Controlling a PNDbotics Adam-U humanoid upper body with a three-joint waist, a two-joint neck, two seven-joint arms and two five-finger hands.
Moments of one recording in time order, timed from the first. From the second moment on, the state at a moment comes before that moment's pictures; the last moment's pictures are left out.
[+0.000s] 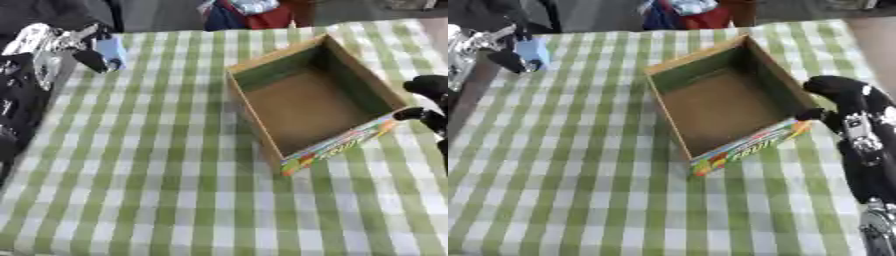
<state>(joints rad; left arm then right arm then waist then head) -0.97 0.66 -0.05 -0.89 -1.02 -0.13 -0.39 -0.24 -0.22 0.17 -1.93 -0.22 -0.11 0.06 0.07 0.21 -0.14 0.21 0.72</state>
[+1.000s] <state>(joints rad) -1.08 0.36 -0.33 -1.18 -0.91 -0.33 -0.48 -0.26 -0.22 0.20 -1.93 -0.25 -0.10 0.09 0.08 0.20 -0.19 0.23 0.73</state>
